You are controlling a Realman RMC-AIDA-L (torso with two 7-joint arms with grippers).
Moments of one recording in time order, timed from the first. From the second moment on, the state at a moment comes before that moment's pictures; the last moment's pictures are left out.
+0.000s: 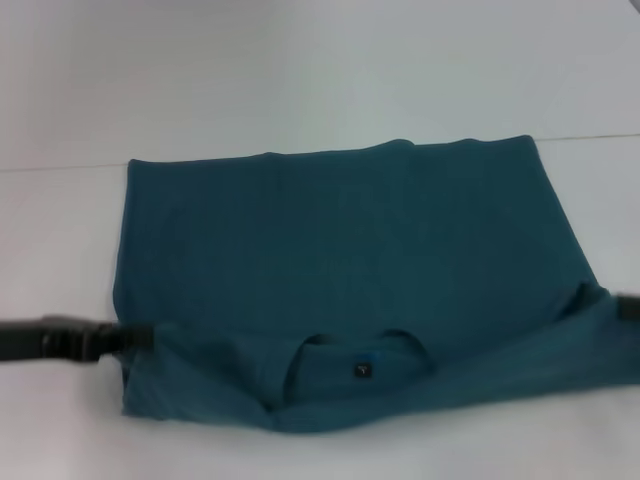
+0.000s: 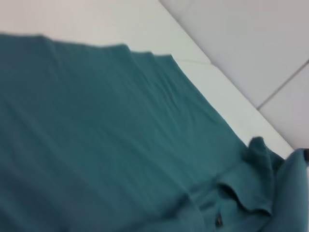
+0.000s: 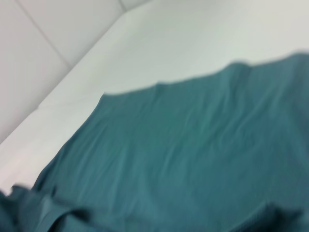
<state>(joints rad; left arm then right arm) -0.57 -2.07 0.47 0.87 2.35 1.69 -1.98 0.40 1.96 -0.30 -0.78 -2.28 -1.62 1.79</state>
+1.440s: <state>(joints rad) -0.87 -2.06 0.49 0.59 2.22 0.87 -2.02 0.78 1.99 -0.48 -0.49 -2.21 -0.72 1.74</state>
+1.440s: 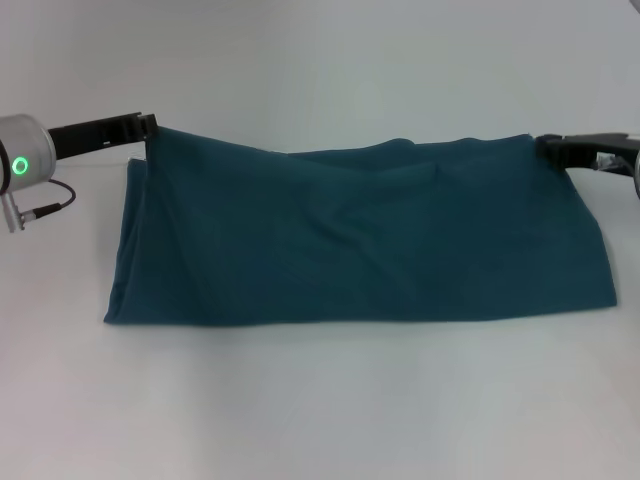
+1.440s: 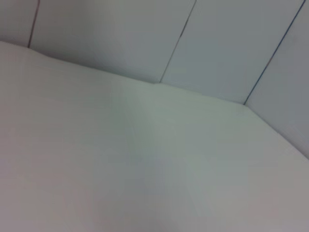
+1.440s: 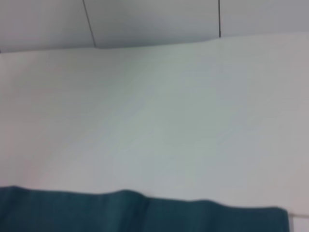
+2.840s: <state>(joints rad) -0.93 -2.09 0.50 0.51 2.10 0.59 -1.90 0.86 1.98 -0.48 -0.45 -2.07 -0.58 1.56</state>
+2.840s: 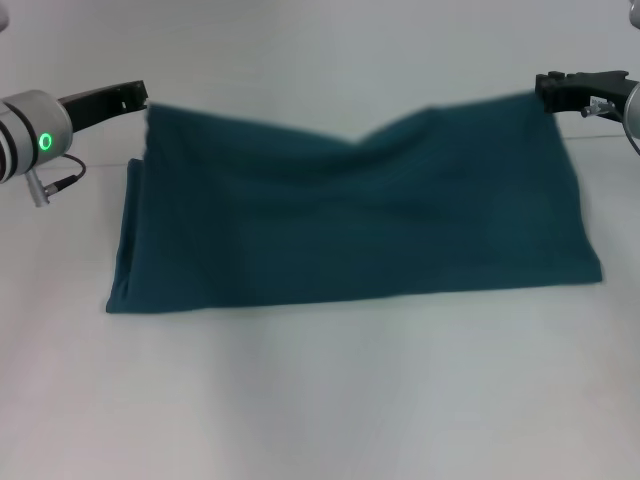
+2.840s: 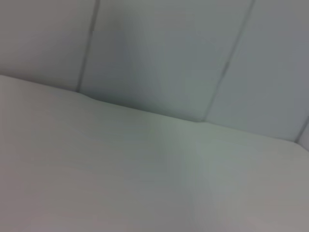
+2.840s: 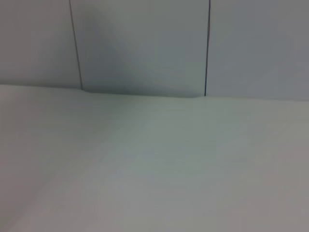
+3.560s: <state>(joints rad) -0.84 -2.11 0.50 0.54 1.97 0.63 -1.86 0.76 1.98 -0.47 -0.46 -1.76 -0.63 1.37</state>
